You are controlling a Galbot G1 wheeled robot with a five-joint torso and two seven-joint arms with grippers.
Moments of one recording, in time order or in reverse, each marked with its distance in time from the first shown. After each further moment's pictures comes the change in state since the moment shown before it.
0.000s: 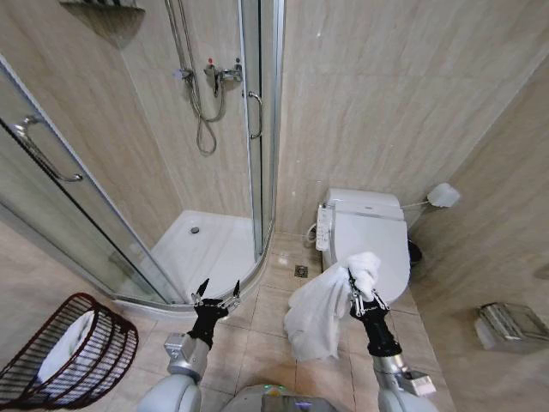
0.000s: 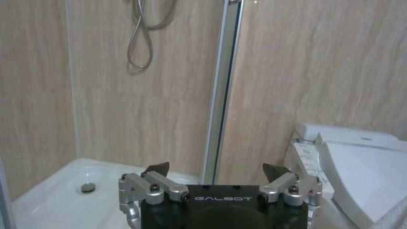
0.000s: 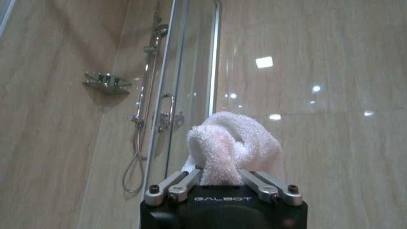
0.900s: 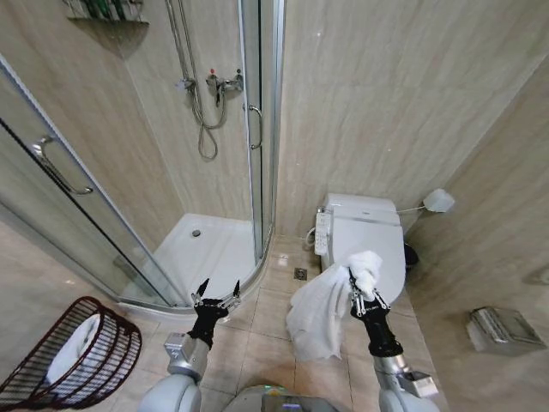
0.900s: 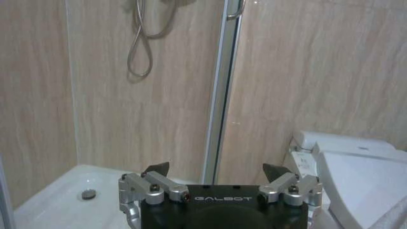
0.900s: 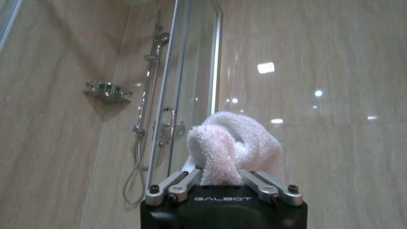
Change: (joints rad) left arm 0.000 0.000 0.000 0.000 0.000 0.000 0.000; right arm -0.007 -0.007 -0.004 0.012 0.005 0.006 0.000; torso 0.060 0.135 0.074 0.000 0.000
